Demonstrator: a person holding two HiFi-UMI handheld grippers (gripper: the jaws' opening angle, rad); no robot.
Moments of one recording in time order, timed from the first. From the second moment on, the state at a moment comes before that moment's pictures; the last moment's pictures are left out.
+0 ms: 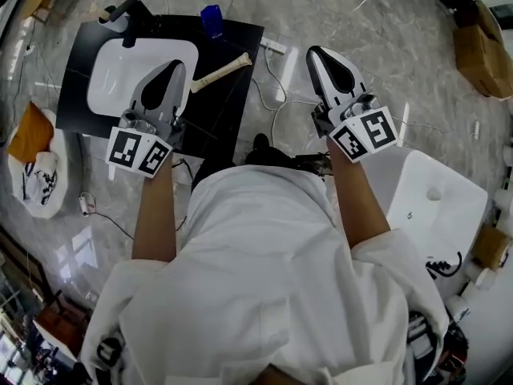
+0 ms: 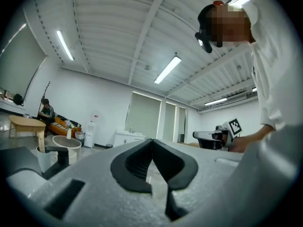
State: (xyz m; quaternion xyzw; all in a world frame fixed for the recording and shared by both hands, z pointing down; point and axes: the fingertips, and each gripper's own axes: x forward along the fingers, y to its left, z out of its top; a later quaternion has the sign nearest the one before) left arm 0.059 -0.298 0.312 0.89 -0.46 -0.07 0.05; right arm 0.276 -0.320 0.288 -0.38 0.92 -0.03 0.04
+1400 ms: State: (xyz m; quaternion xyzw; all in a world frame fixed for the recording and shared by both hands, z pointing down) left arm 0.050 -0.267 0.312 0.86 -0.49 -0.11 0.07; right arm 0.282 -0.298 0.291 -0.37 0.93 0.03 0.03
